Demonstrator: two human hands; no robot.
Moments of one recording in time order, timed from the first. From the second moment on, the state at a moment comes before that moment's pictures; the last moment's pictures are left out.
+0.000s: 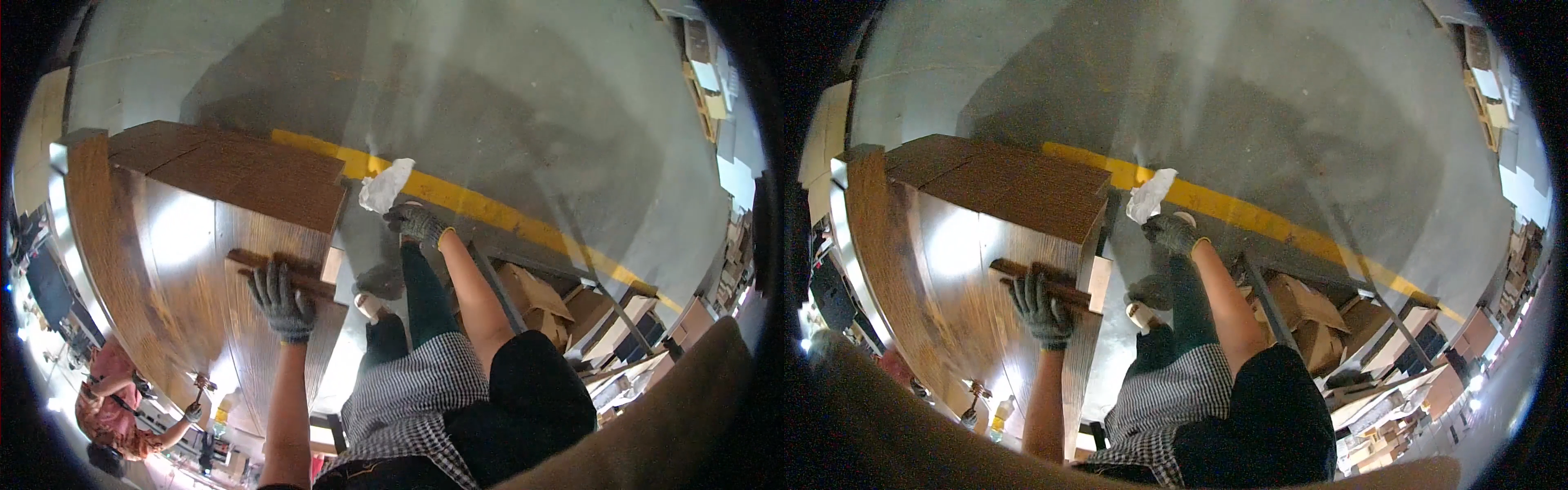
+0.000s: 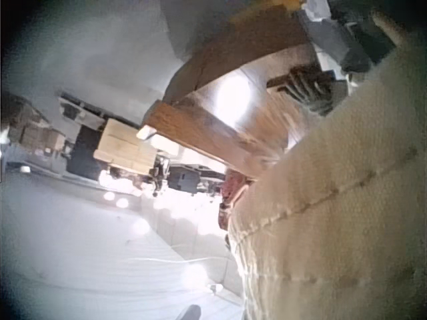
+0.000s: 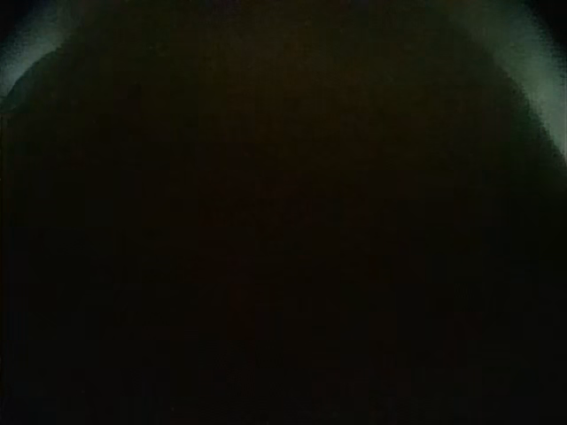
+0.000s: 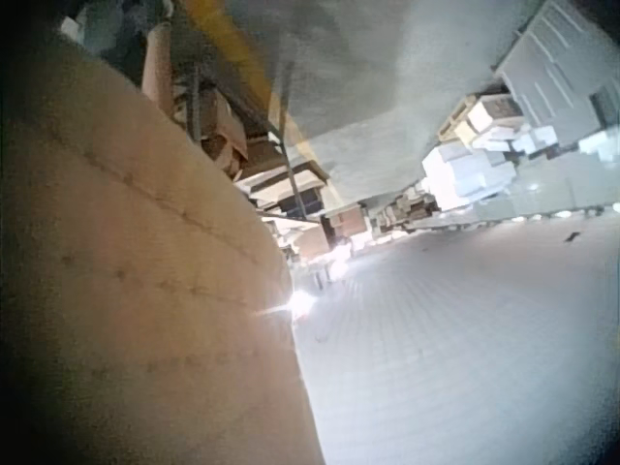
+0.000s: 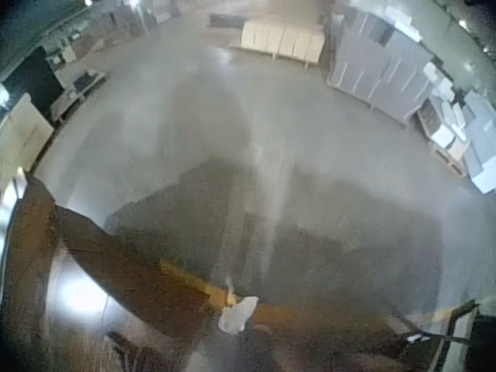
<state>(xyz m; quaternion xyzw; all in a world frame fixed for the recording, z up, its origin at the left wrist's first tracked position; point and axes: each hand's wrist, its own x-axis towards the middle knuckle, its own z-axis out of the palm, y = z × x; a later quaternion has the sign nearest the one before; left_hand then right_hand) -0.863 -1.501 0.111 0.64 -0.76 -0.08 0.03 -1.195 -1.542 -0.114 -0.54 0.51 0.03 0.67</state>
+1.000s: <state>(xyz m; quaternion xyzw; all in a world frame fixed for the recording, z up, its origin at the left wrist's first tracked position) -0.837 -1.344 0.490 0.40 -0.45 -0.62 0.50 -1.138 -1.390 0.516 -0.74 0.50 -0.40 0.19</state>
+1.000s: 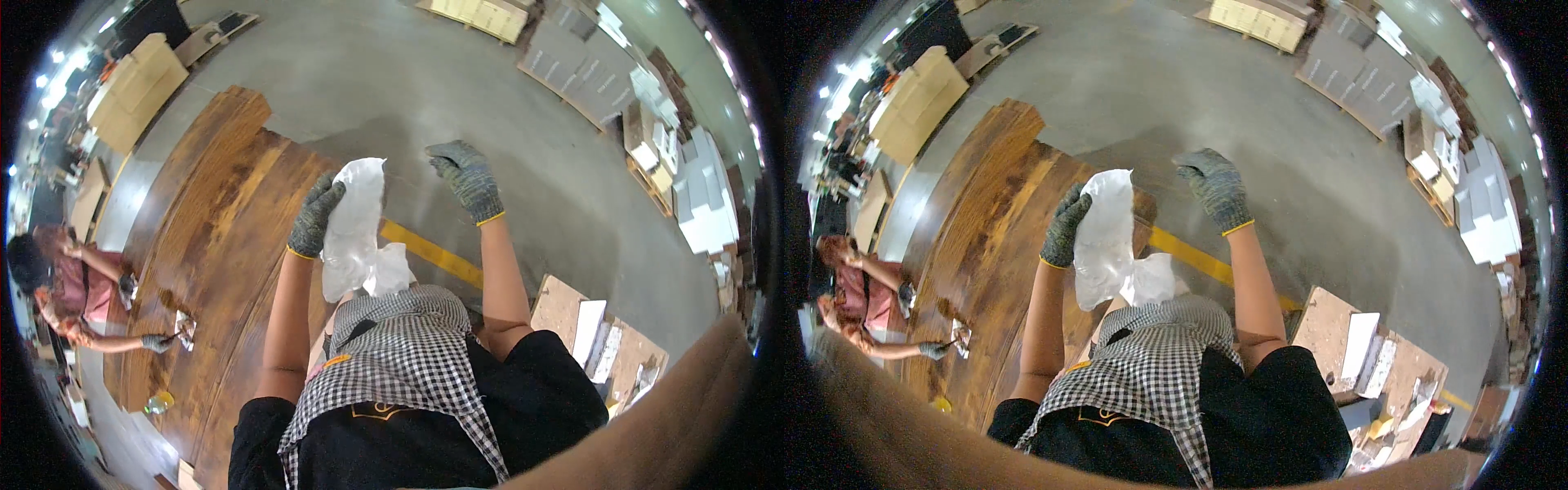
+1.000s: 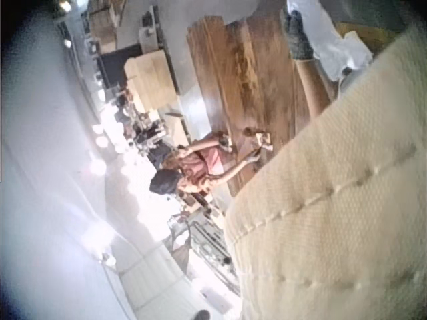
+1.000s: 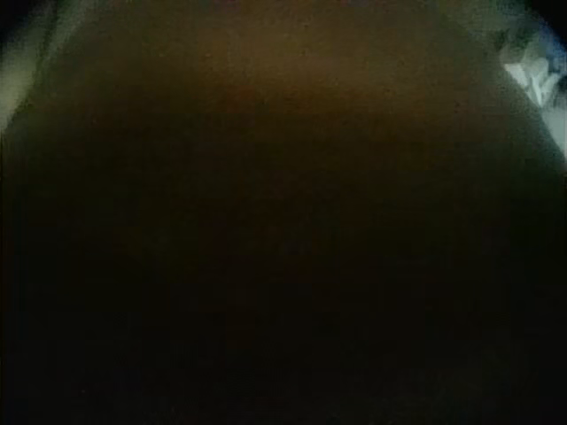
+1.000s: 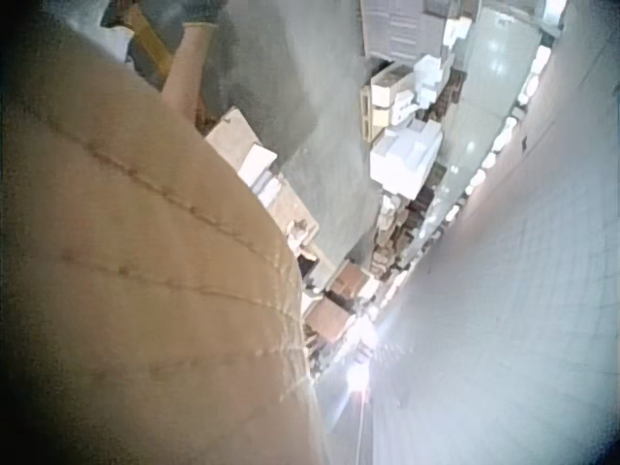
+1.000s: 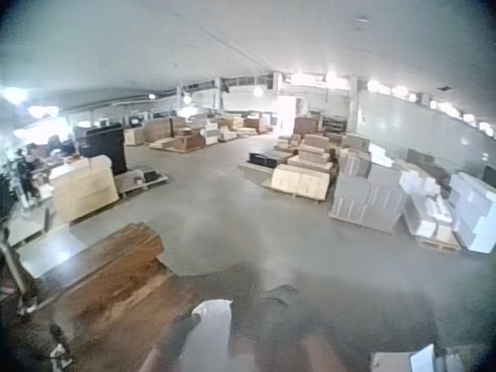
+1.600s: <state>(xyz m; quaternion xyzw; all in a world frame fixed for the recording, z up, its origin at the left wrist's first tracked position) -0.743 -1.303 0.464 0.47 -0.41 -0.45 0.64 -0.982 -1.422 0.437 -0.62 0.25 -0.26 0.70</state>
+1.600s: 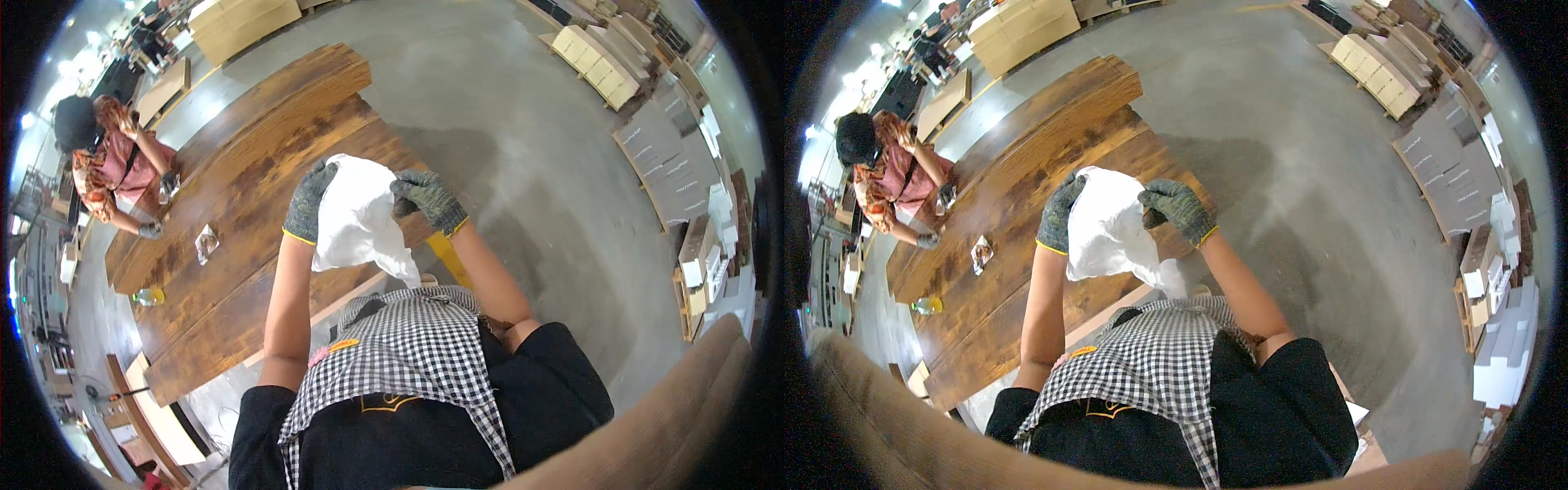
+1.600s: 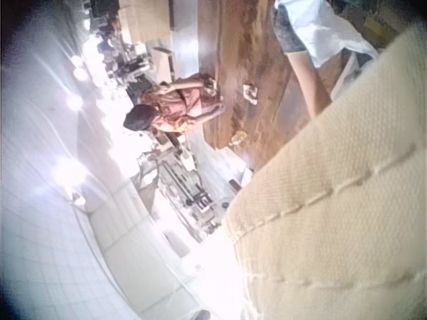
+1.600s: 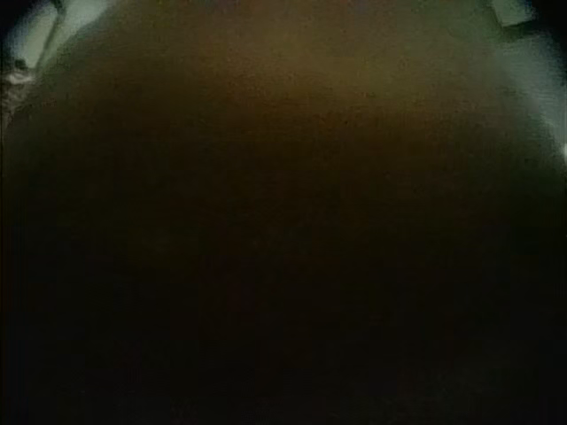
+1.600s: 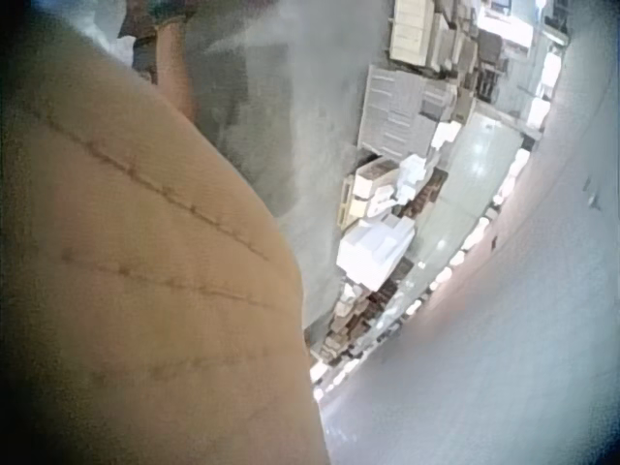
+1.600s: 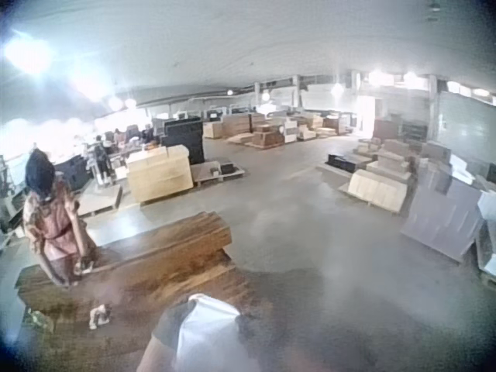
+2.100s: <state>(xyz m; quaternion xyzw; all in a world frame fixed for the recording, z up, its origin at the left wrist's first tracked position) -0.648 -1.300 0.486 0.35 -0.14 -0.53 0.76 -1.091 -1.537 0.405 -0.90 0.32 -0.27 0.09</state>
